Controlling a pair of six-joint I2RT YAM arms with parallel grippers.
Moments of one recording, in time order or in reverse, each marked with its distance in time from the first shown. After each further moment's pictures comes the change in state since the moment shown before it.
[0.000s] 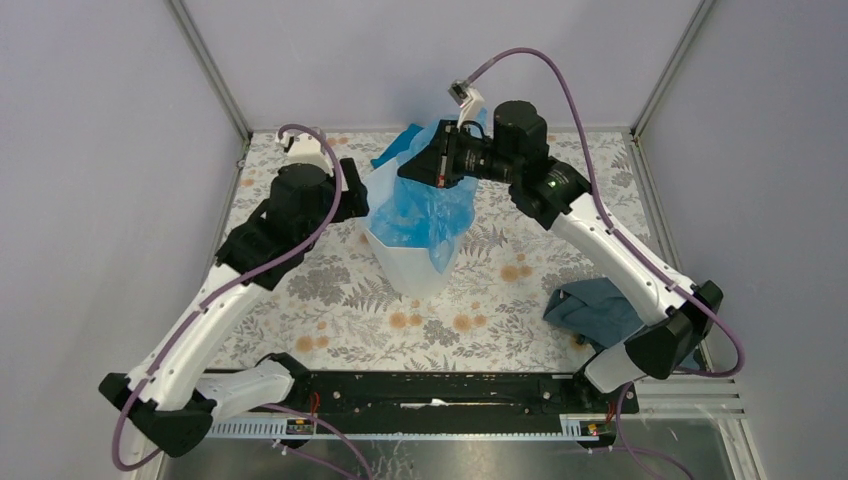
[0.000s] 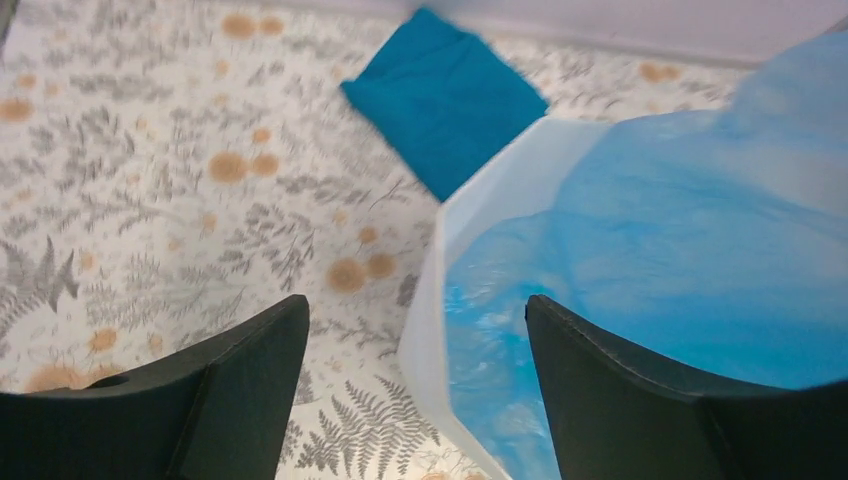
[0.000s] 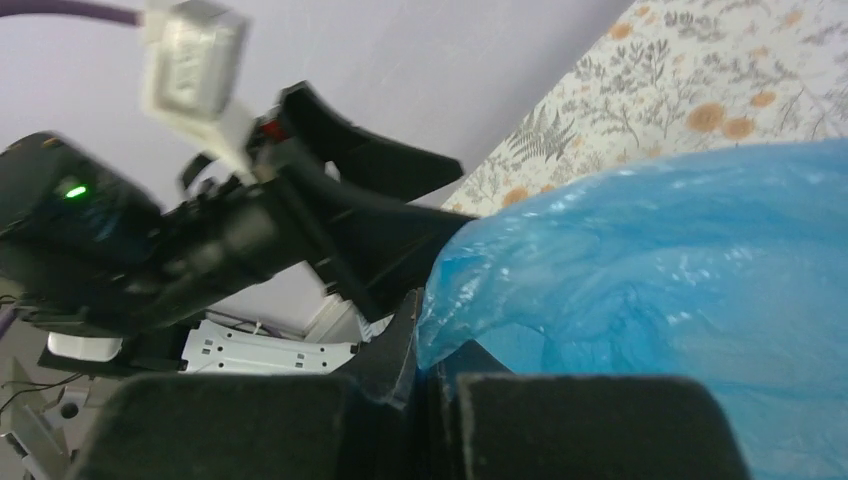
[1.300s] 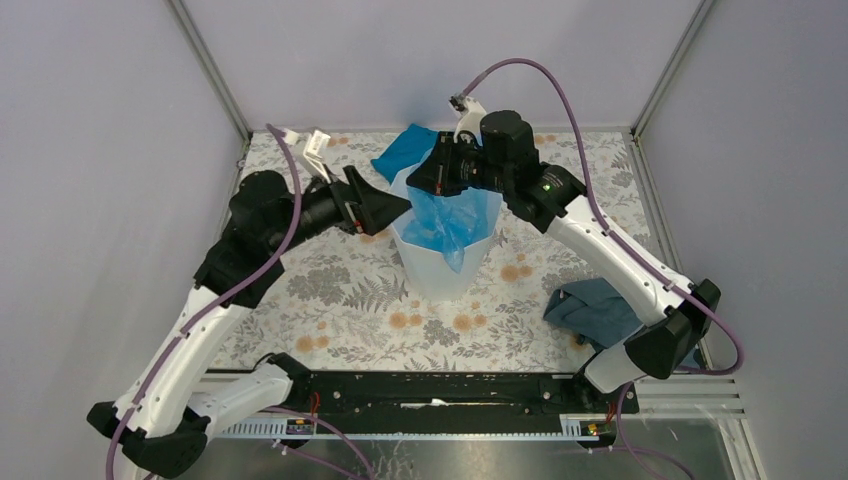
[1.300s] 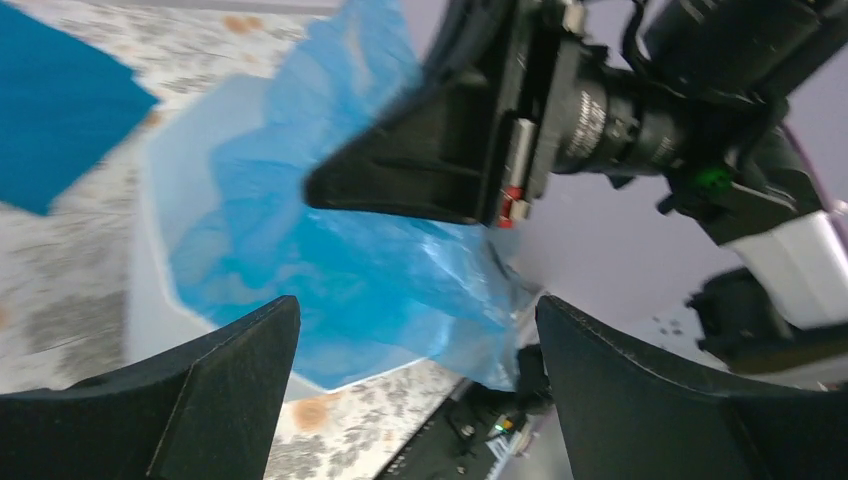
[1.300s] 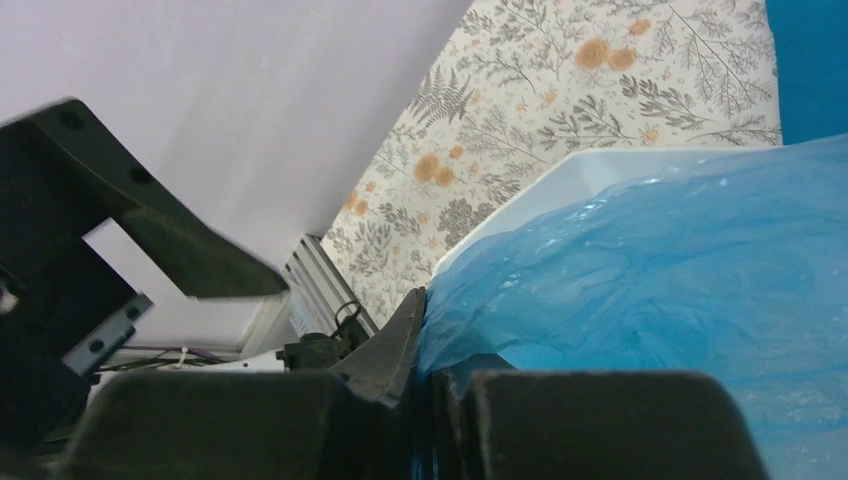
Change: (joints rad) left arm 0.122 -0.081 -0.061 0.212 0.782 -0.208; right arm 0.043 0.024 -0.004 -0.167 0.199 -0.045
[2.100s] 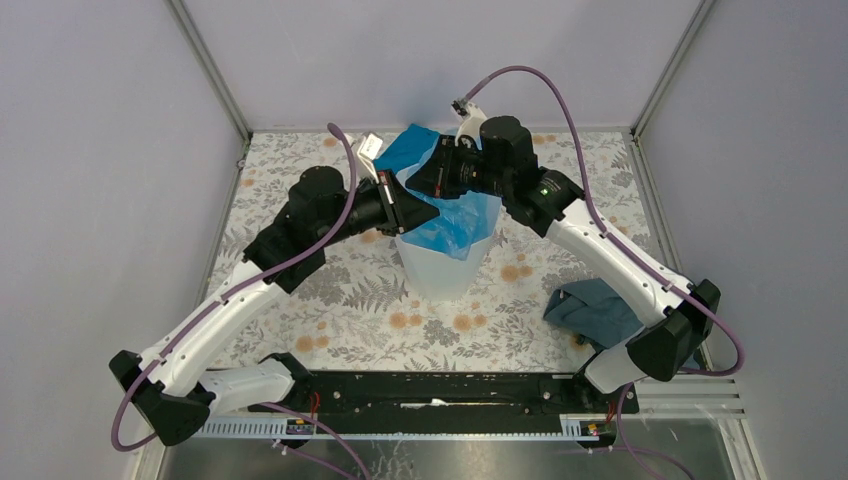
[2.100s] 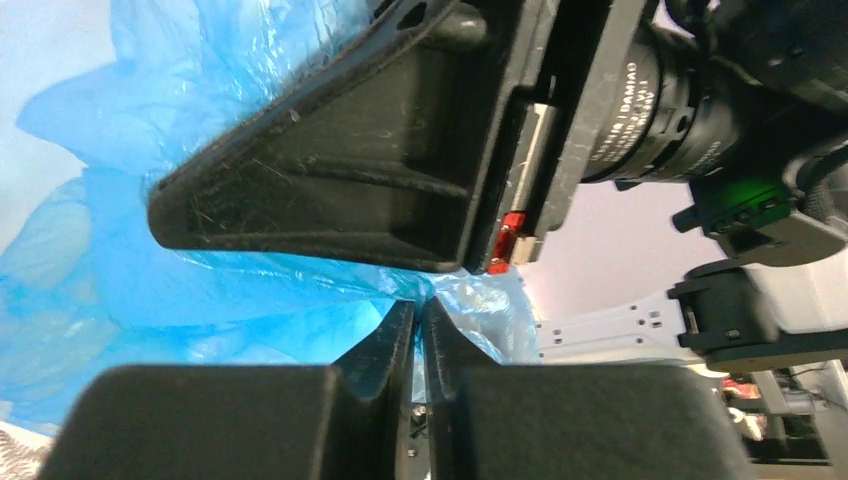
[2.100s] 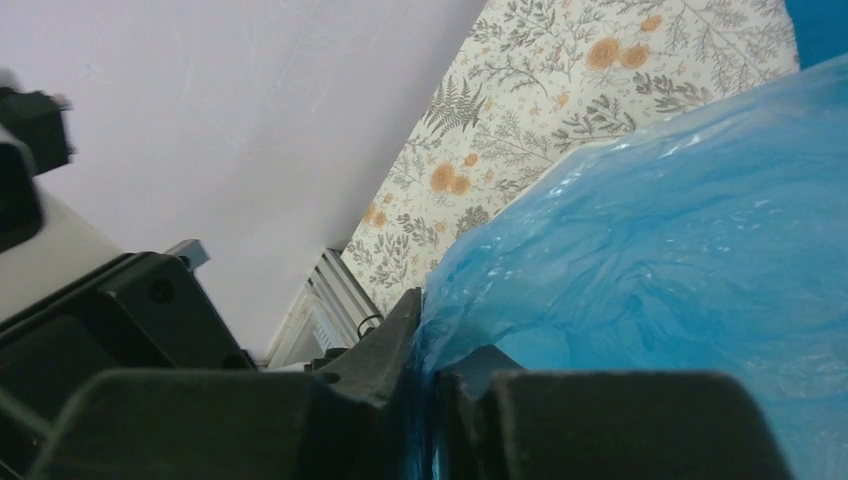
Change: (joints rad) left arm -0.175 0.142 -0.054 0.162 -0.019 -0.126; right arm 0.000 -0.022 -0.060 0.062 0.009 0.072
